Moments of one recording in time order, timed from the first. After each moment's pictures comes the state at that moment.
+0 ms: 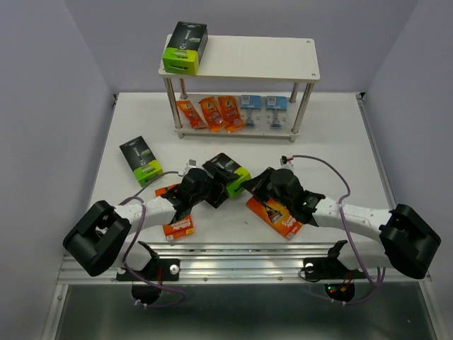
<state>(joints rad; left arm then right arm) -0.72 1.34 0.49 0.35 0.01 -1.55 0.82 1.25 0.57 0.27 0.14 1.30</state>
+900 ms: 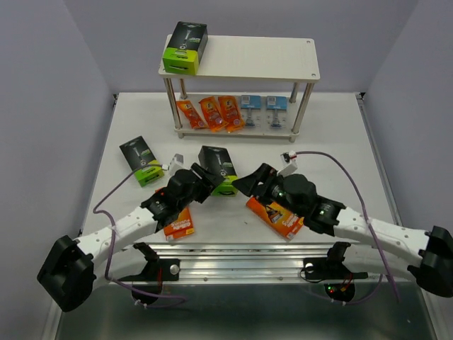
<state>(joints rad) -0.72 1.03 0.41 0.11 -0.17 -1.38 0.97 1.07 0.59 0.17 0.19 1.17</state>
